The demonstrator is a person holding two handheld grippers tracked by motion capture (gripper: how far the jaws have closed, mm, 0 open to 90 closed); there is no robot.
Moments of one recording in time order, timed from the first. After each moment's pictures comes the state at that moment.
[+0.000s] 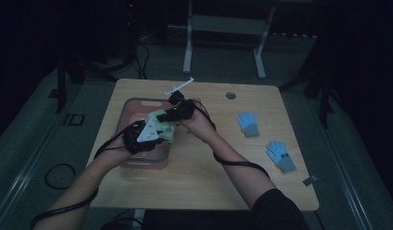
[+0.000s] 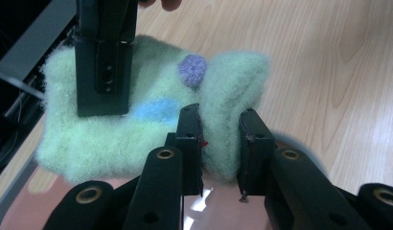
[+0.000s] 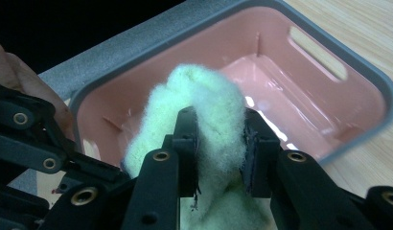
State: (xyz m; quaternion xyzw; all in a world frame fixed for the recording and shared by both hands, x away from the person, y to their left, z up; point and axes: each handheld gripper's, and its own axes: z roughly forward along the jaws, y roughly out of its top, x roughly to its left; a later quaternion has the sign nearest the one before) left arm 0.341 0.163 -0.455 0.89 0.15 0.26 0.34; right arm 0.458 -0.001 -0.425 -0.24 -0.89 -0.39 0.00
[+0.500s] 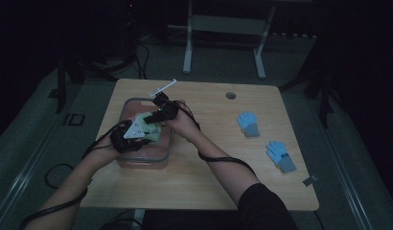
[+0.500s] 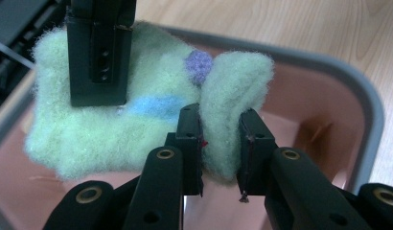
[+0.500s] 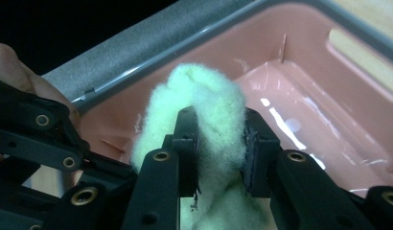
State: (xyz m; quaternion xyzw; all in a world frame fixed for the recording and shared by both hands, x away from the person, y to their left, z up) left arm 0.356 0.198 -0.480 0.90 0.18 0.23 0.32; right arm 0.471 0.044 -0.452 -0.25 -0.89 -0.37 0.03
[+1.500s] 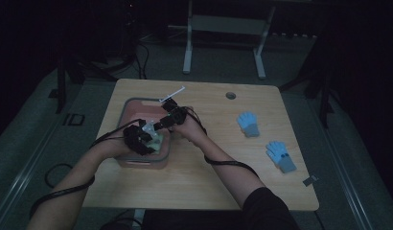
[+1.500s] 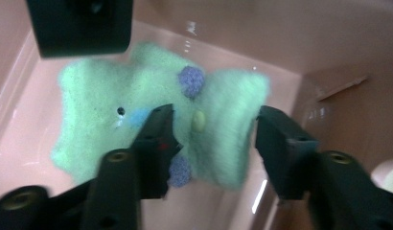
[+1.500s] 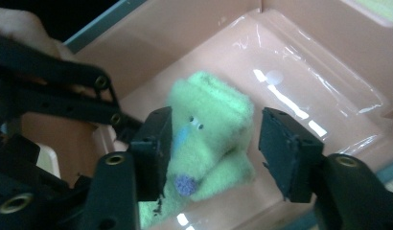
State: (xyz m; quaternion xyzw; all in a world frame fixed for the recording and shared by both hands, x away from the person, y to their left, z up) left arm 0.395 0.178 -0.502 0.95 0.18 0.11 0.22; right arm 0.480 0.016 -0.482 -0.29 -0.89 -0.35 0.05
